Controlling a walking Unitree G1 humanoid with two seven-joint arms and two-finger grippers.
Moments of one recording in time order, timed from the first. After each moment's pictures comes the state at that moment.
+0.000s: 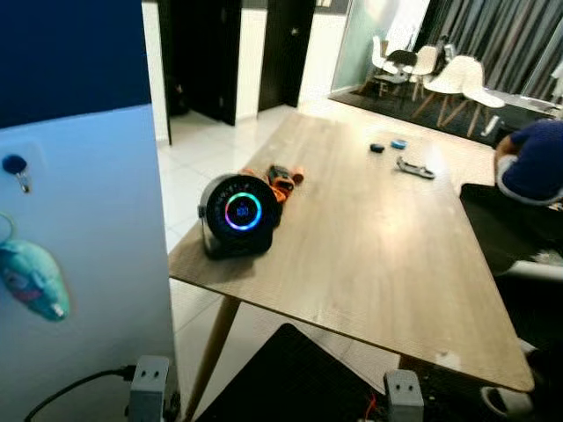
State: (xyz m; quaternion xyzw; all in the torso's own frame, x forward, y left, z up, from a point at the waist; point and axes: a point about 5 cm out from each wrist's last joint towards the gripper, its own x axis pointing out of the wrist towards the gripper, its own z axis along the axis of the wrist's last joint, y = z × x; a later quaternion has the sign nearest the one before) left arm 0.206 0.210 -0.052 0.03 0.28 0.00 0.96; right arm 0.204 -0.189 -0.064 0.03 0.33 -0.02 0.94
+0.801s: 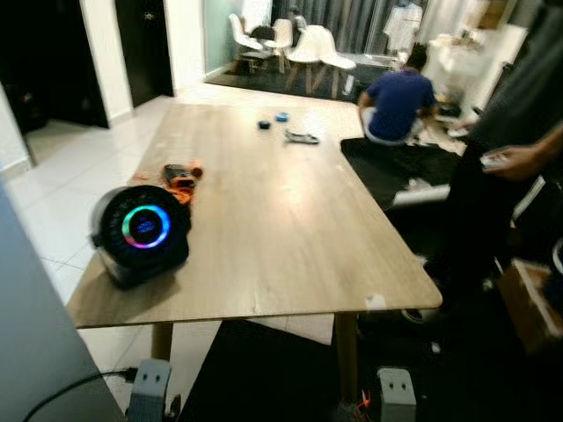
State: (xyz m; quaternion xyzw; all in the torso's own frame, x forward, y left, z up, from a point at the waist) left arm 0.215 0.209 -0.046 0.05 0.27 -0.04 0.96; right arm 0.203 -0.186 -0.065 0.05 0.33 -0.03 0.94
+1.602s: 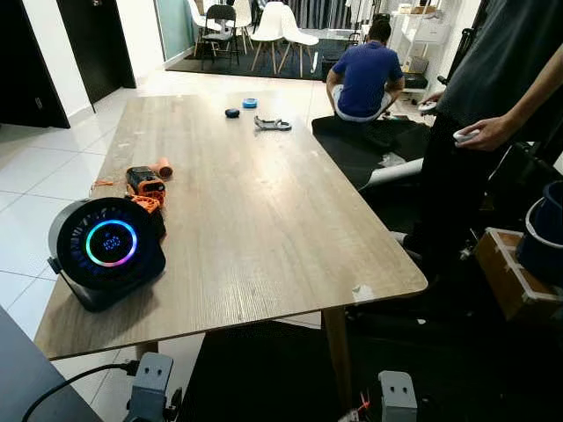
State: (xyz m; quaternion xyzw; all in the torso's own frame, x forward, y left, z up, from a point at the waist) left arm 0.213 0.213 -0.046 0.05 0.27 -0.03 0.96; right arm 0.203 -0.178 -0.065 0.03 0.32 0.01 0.95
